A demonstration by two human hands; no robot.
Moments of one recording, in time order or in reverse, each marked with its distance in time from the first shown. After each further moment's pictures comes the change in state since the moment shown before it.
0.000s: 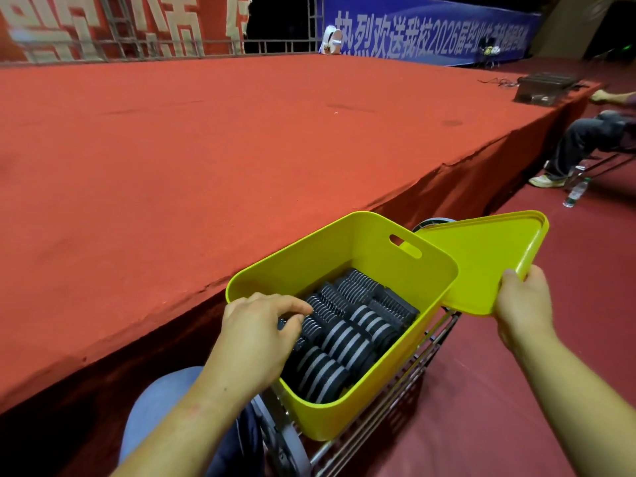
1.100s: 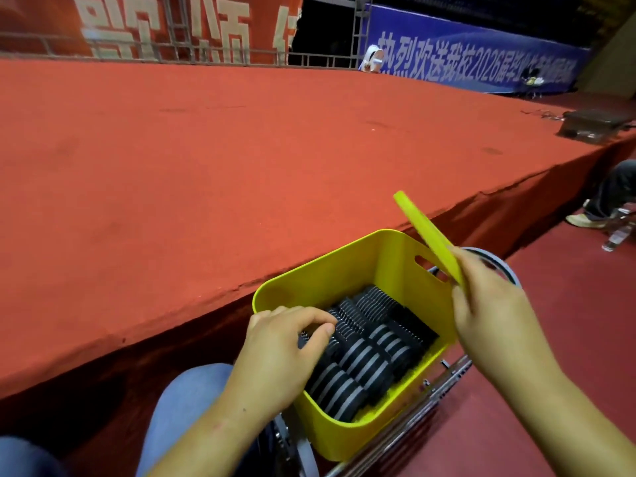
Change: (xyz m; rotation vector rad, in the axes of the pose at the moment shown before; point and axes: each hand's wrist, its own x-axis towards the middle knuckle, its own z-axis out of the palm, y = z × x) left_hand -0.015 -0.021 -0.002 -0.145 0.134 0.072; right_hand -0.138 -0.118 0.016 -0.563 -0.438 -0.769
